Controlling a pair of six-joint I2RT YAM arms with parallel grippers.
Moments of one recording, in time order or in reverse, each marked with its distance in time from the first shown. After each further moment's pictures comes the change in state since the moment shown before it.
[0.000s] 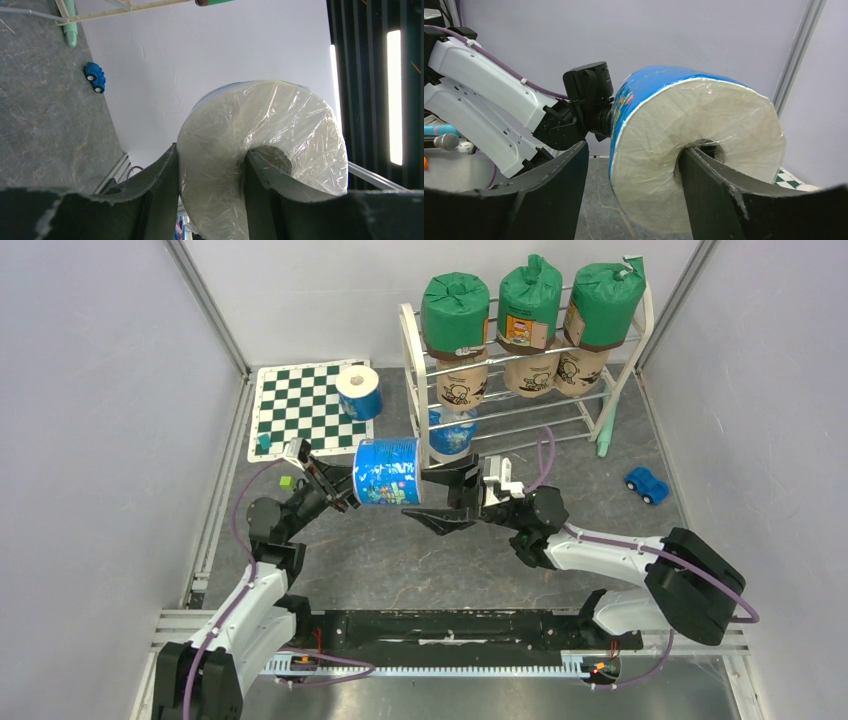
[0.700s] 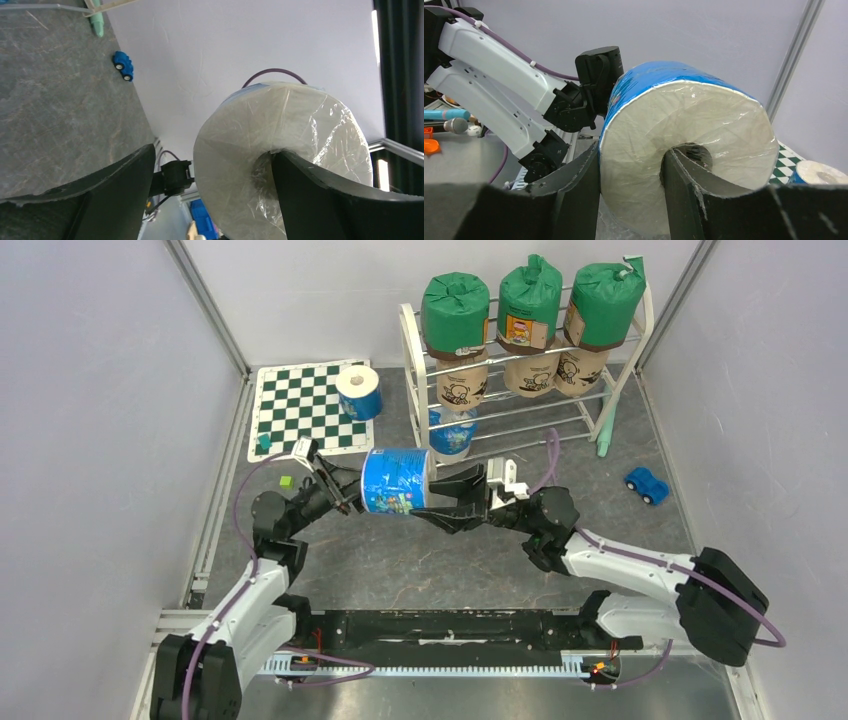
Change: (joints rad) left arm -0.007 0.037 0.005 -0.018 0.070 0.149; right arm -0.005 -0.115 -0.013 -0.193 -0.011 -0.012
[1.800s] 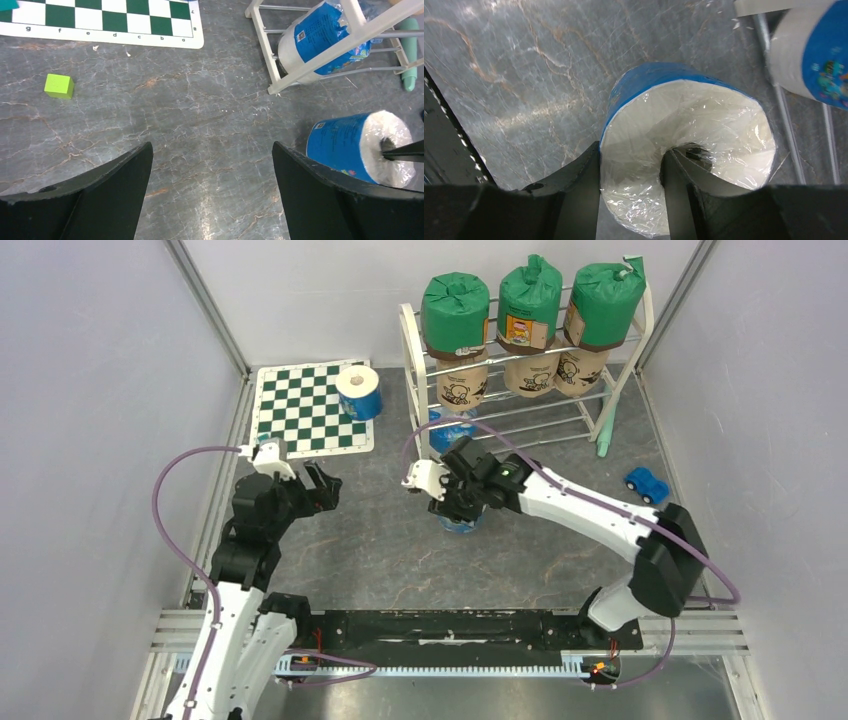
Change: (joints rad) left arm 0.048 -0.266 0.385 -1.335 -0.707 1.195; right arm -0.032 0.290 0.639 -1.799 0.431 -0.605
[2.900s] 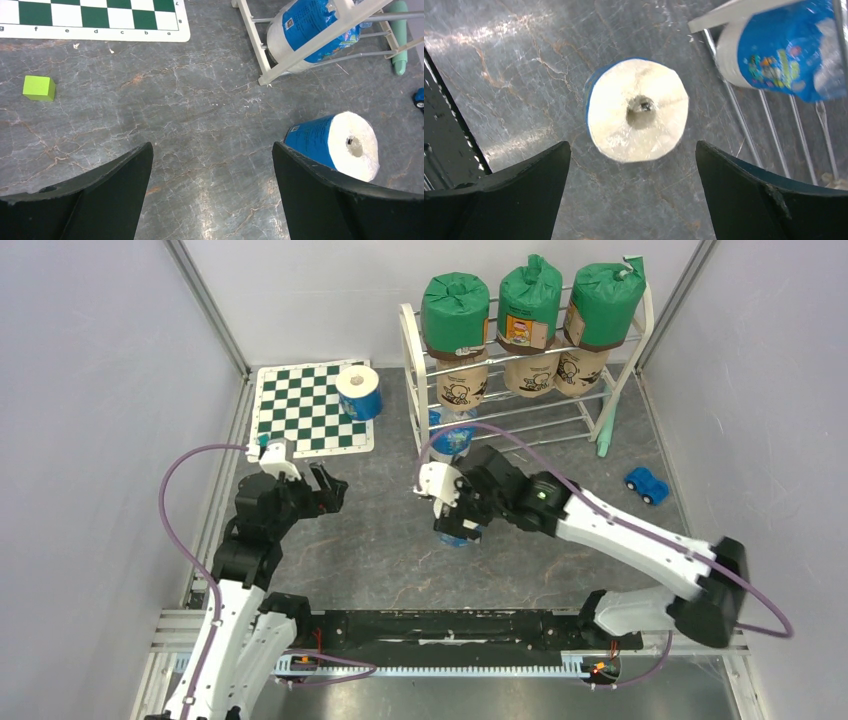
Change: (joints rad) left arm -0.016 0.006 -0.009 0.005 0.039 0.017; right arm 0.087 -0.126 0.012 -0.041 0.114 -0.024
